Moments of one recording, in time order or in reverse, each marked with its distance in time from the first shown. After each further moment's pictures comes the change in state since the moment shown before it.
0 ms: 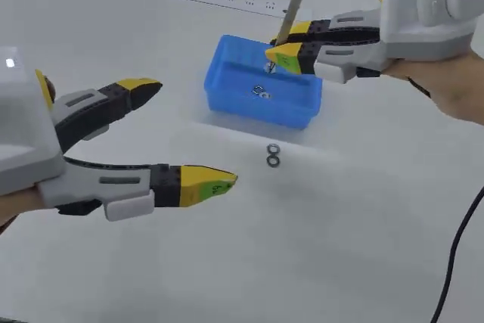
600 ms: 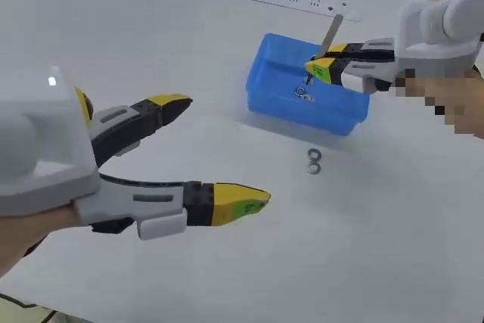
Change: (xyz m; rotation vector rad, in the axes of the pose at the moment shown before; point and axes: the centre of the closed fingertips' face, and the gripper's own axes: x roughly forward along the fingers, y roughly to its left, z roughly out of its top) left arm -0.008 -0.002 -0.011 -0.055 0.018 0.043; right arm 0.044 -0.032 -0.065 0.153 0.072 -0.079
